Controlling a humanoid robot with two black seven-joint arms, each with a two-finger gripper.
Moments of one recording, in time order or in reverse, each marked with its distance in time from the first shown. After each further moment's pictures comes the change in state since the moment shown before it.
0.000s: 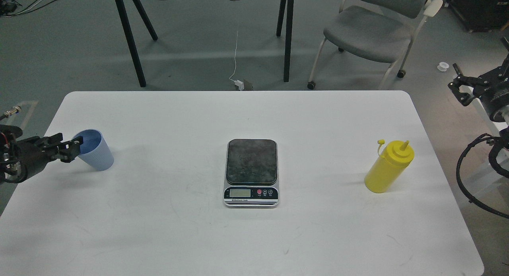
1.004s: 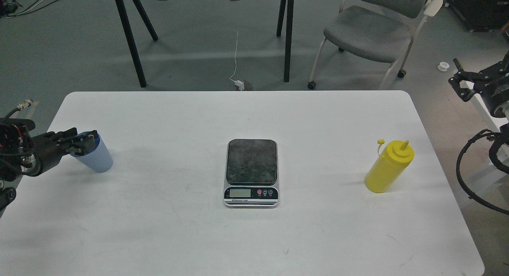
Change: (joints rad) left arm 0.000 -0.017 -0.073 -0.084 0.010 -0.078 0.041; right arm 0.016 0.000 0.000 -0.001 0.000 0.000 -0.003
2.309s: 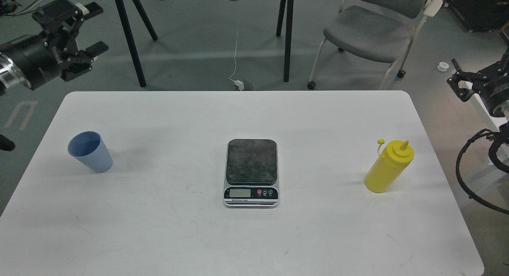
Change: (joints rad) left arm -0.089 0.198 -0.438 -0.500 -0.803 -0.538 0.167; right arm 0.006 -0.001 -0.008 0.002 0.000 0.000 -0.008
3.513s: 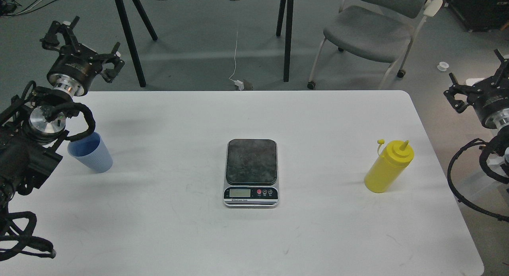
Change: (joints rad) left arm -0.127 -0.534 -0.026 0.677 -1.095 -0.017 0.110; right arm 0.015 0.073 0.001 -0.123 0.000 0.000 -0.001
